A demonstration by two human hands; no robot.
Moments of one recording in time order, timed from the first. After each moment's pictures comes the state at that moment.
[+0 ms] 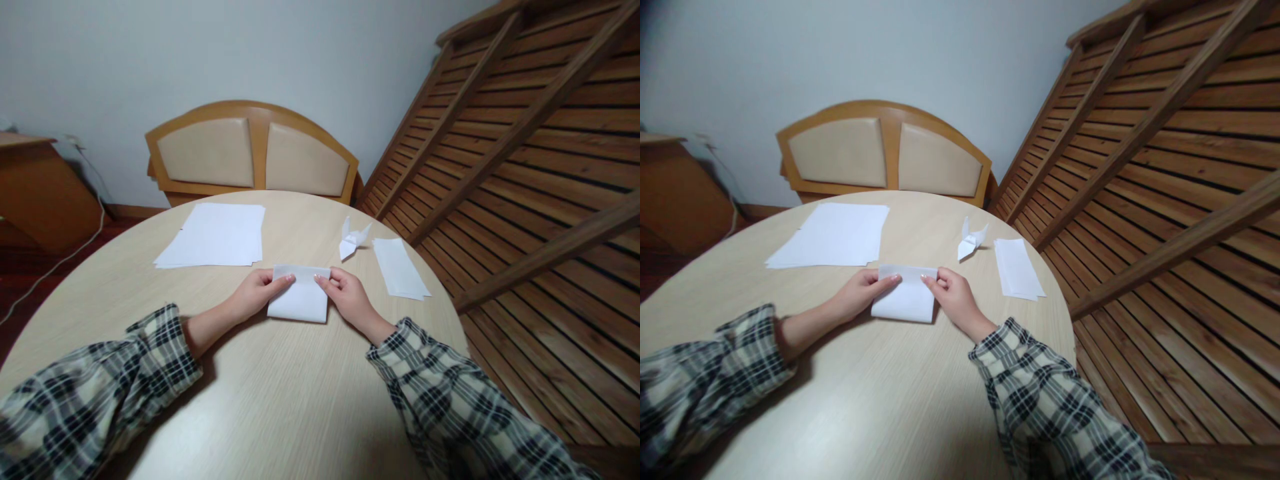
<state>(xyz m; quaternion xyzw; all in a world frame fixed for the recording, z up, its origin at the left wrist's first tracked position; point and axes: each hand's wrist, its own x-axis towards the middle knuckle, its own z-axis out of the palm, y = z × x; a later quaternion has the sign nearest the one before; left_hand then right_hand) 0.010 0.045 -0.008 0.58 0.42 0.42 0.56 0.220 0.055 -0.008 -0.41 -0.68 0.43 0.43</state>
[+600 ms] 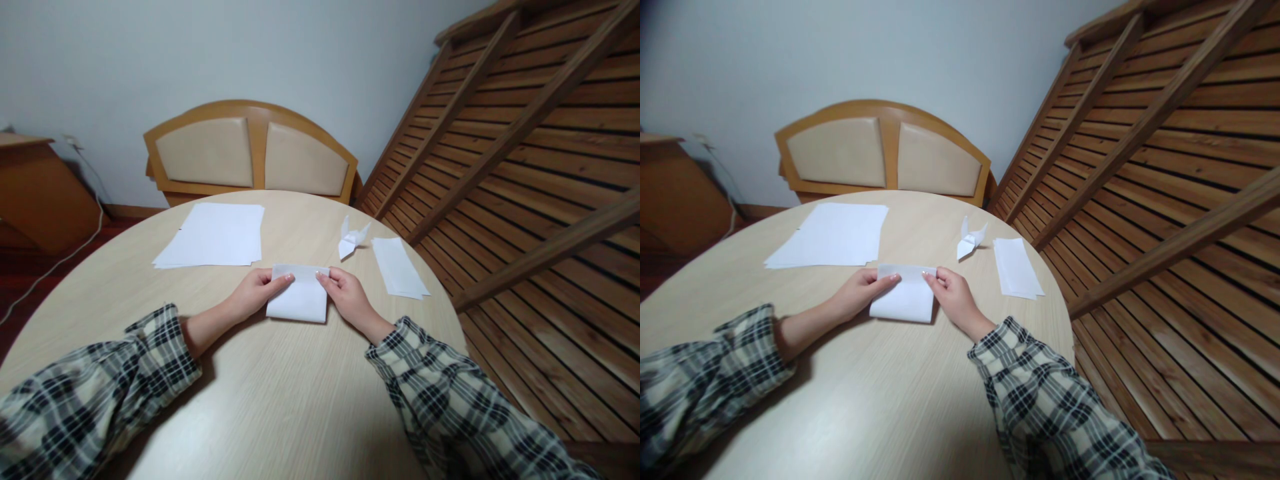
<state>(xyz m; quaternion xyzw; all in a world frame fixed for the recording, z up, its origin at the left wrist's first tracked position) 0.011 0.043 -0.005 0.58 0.43 0.42 0.55 0.220 0.056 -0.007 -0.41 -0.70 0.41 0.43</state>
